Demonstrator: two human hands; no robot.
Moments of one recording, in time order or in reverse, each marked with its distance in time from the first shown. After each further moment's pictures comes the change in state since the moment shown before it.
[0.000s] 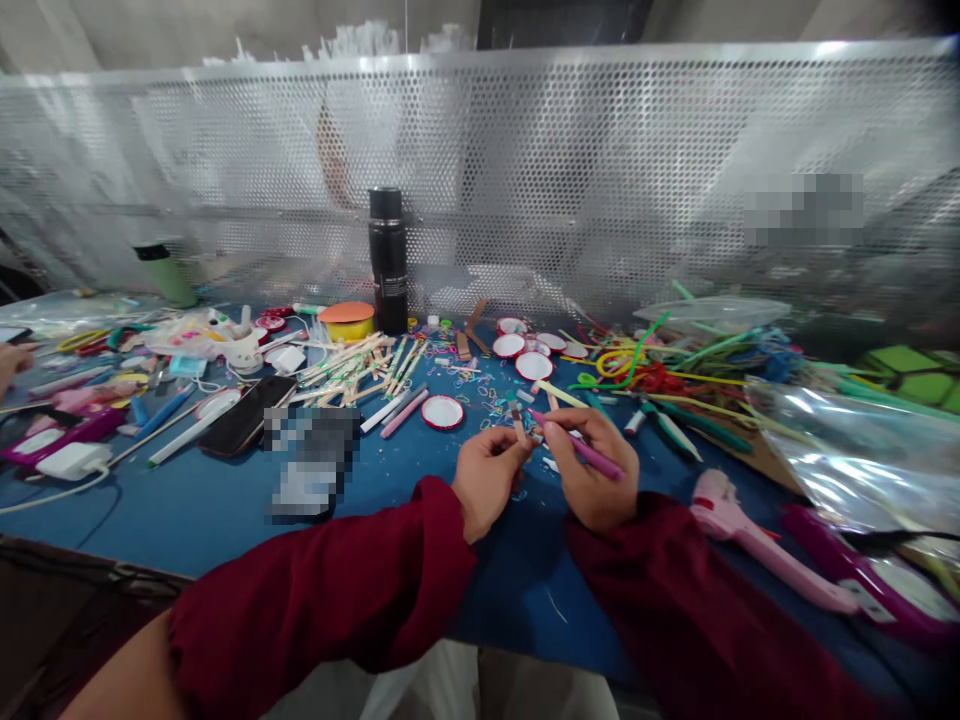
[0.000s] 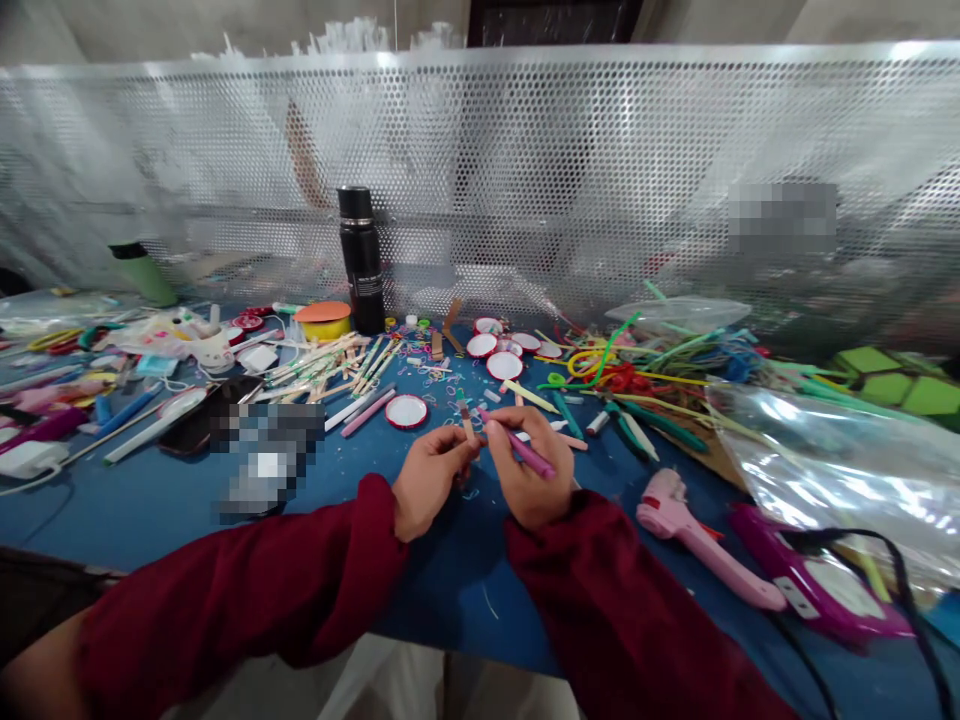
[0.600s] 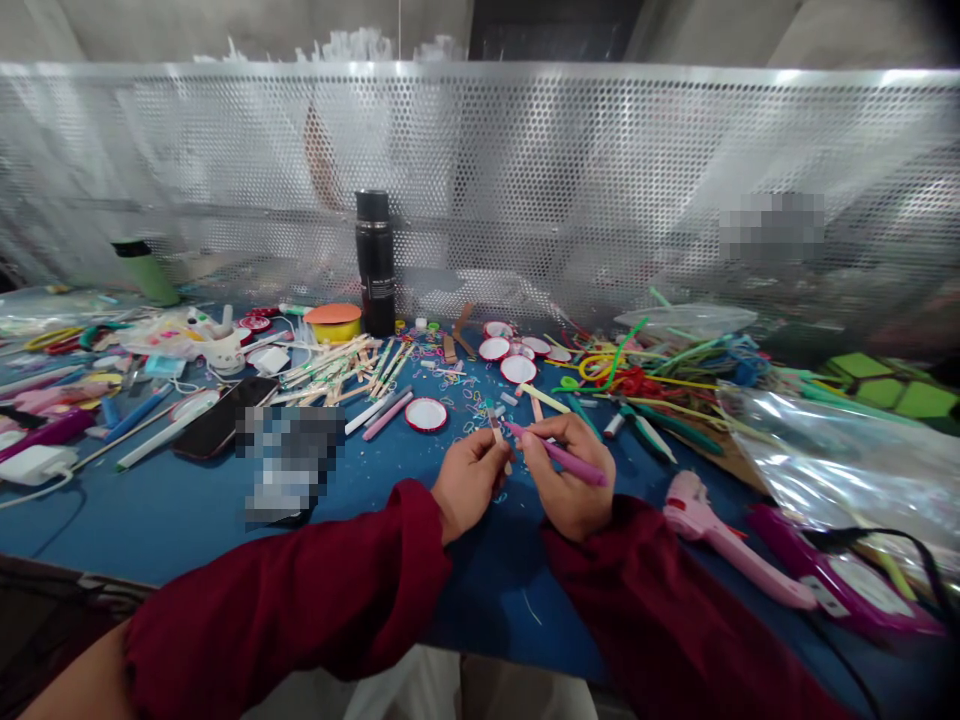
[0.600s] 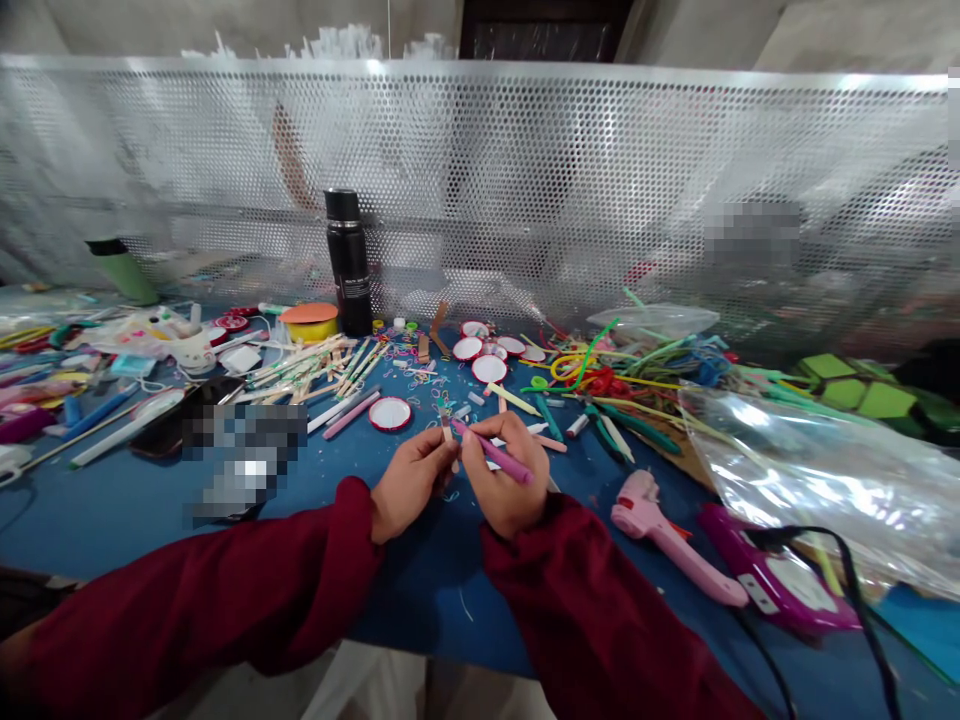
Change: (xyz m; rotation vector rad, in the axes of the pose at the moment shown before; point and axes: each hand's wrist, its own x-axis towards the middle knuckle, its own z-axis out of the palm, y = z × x) left_hand 0.000 -0.001 -0.002 0.063 -0.155 0.044; right_hand -0.001 -0.007 -0.004 -0.077 0.018 -0.095
